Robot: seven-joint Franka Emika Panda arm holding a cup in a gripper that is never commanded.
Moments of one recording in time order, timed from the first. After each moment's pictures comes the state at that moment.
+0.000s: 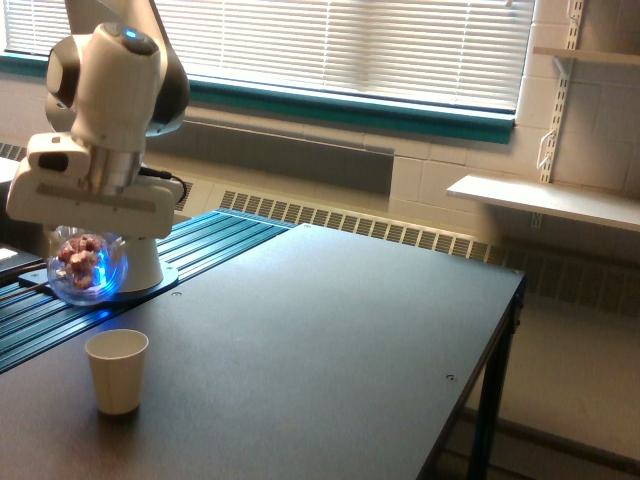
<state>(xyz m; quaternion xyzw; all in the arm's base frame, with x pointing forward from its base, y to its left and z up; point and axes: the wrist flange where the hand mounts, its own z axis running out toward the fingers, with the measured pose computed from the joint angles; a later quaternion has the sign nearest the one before) 0.242 -0.291 0.293 0.72 -0.68 -0.06 0.11</state>
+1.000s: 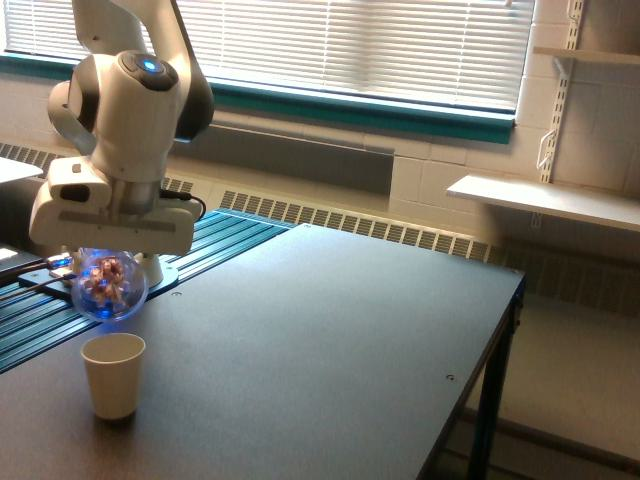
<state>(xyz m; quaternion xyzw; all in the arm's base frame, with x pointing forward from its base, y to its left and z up) 0.268 -0.279 0.266 0.72 -0.67 -0.14 0.10</state>
